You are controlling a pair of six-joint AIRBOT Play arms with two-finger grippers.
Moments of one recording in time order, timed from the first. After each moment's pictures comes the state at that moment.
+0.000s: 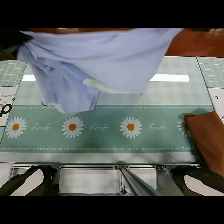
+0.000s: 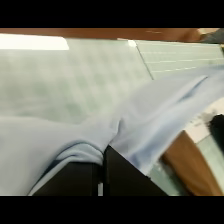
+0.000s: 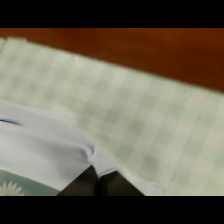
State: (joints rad) left arm 0.31 -1.06 1.57 0.55 -1.43 -1.28; right arm 0.09 -1.23 1.99 -1.10 1.39 1.50
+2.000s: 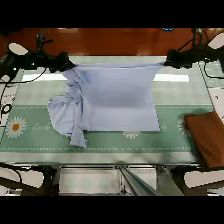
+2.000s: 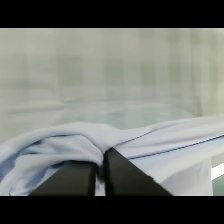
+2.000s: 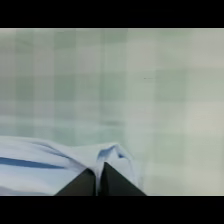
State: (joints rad) left arm 0.05 -1.69 1.52 0.78 -0.98 -1.32; right arm -0.09 -1.65 1.62 -1.08 1.08 1.48
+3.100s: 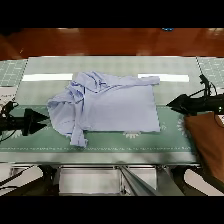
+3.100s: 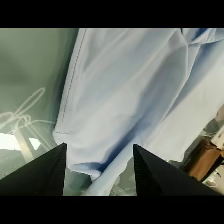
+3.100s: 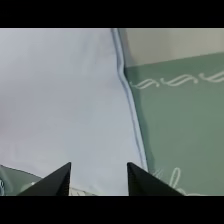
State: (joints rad) left arm 0.75 -1.24 0.60 0.78 -1.32 -1.19; right arm -0.38 -1.15 0.76 -0.80 1.21 1.20
